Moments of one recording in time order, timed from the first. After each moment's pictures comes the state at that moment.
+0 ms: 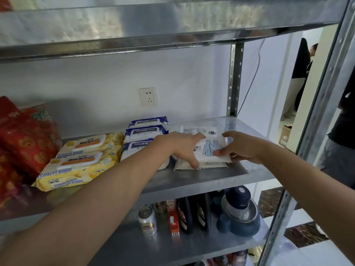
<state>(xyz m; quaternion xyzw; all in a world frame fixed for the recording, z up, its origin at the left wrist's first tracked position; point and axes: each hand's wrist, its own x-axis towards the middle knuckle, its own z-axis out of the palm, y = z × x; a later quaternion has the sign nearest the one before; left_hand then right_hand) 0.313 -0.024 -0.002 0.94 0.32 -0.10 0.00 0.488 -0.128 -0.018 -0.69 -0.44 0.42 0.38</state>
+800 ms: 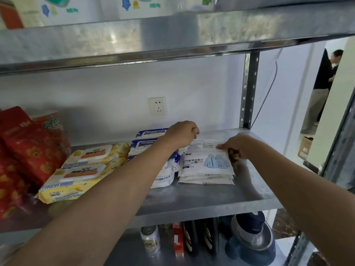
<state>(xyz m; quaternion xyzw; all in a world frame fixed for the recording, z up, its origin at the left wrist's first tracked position) 0.329 0.042 0.015 0.88 0.42 0.18 0.13 0.521 -0.015 -0.019 -0.80 -0.31 0.38 0.36</state>
